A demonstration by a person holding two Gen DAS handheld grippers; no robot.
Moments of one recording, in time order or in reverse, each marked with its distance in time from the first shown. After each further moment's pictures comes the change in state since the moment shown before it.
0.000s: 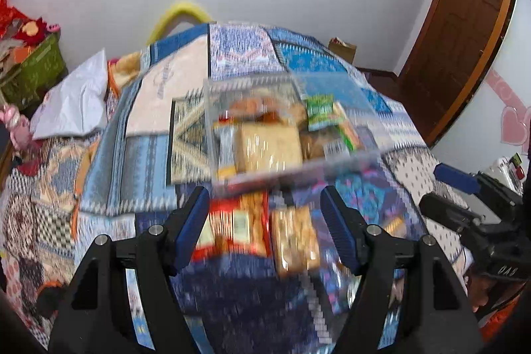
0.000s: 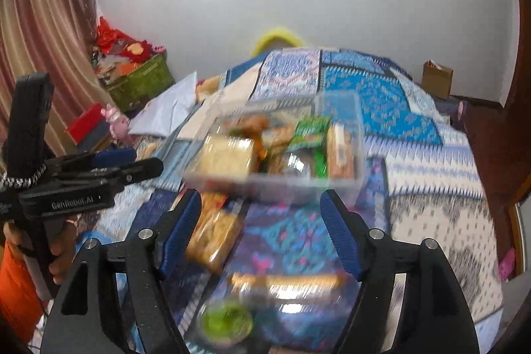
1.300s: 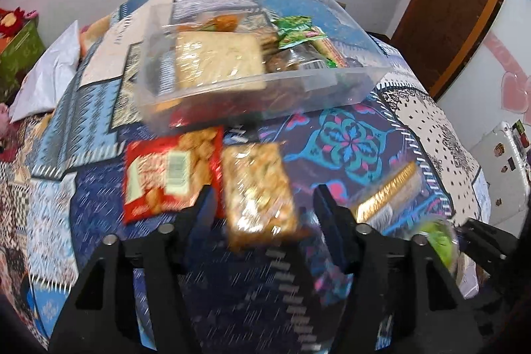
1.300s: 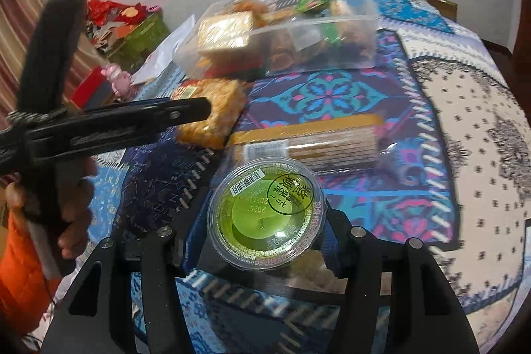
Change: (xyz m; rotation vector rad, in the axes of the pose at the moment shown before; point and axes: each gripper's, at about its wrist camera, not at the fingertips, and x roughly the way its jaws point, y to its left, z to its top) left arm 0.077 -0.042 -0.042 0.054 0.146 -0.032; right arm 0.021 -0.021 -0.097 0.098 0.160 0.037
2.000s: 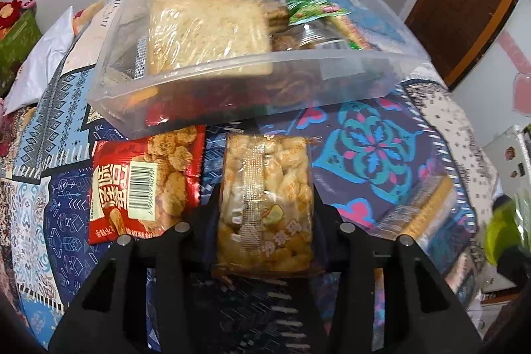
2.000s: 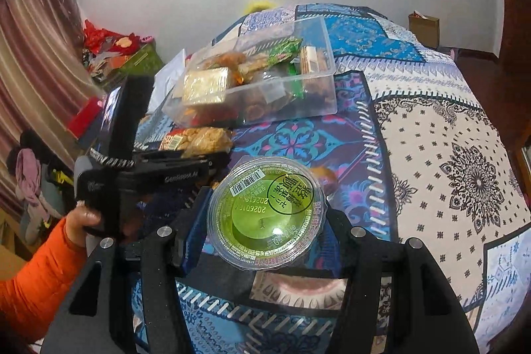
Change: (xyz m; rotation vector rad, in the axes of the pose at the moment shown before) left arm 0.043 0.004 0.009 -0.023 0.051 0.008; right arm -0.039 -0.015 0.026 0.035 -0.118 -0.017
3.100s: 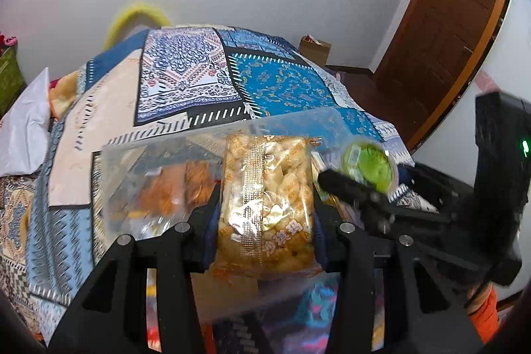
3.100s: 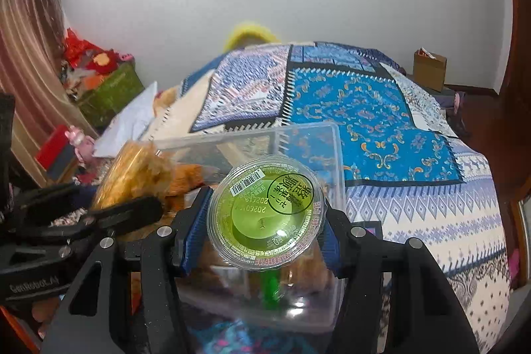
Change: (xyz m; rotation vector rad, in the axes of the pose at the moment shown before) left arm -0.020 0.003 0.144 0.030 -0.179 -0.108; right arm 0.124 -0.021 0.162 -0.065 -0.051 -0.076
